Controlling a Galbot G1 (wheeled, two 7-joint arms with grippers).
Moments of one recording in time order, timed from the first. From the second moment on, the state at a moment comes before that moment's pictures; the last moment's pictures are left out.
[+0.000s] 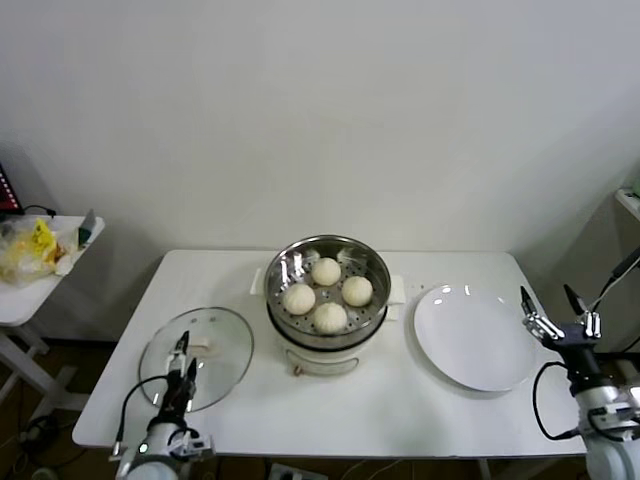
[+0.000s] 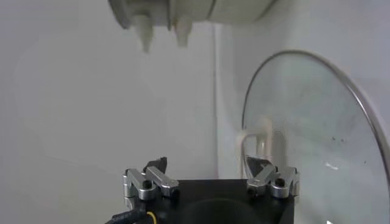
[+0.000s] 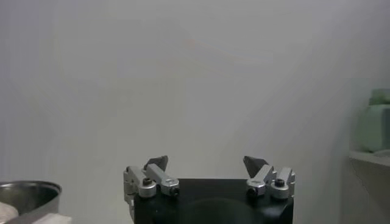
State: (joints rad) left arm 1.45 -1.28 -0.50 -1.70 1.32 0.19 -0.11; right arm -1.52 1.12 0.88 1.89 0.57 0.13 -0.18
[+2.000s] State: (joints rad) left arm 1.29 -1.25 -0.51 -1.56 1.22 0.17 -0.18; right arm -1.51 1.17 0.89 1.84 0.44 0.13 -0.21
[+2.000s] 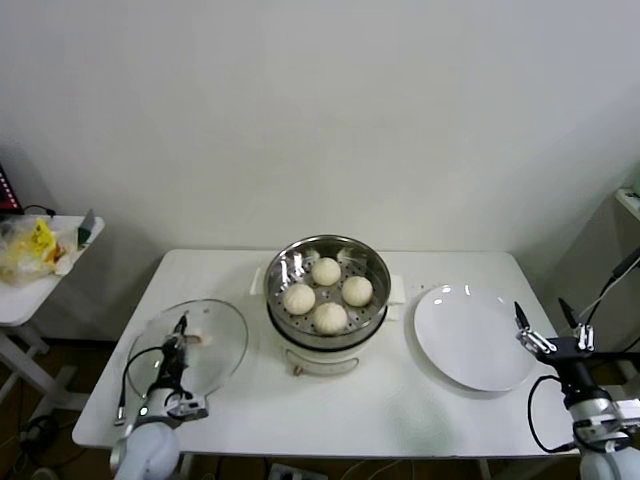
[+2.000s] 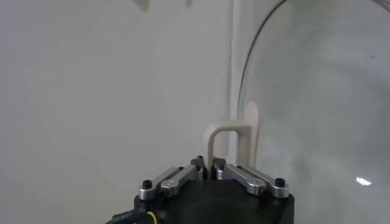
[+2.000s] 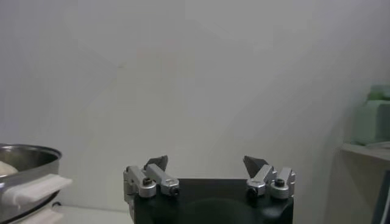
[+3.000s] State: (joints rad) left arm 1.16 -0.87 -0.23 -2.10 1.07 0.61 0.08; right arm -1.39 1.13 0.81 1.74 0.37 0.13 -0.20
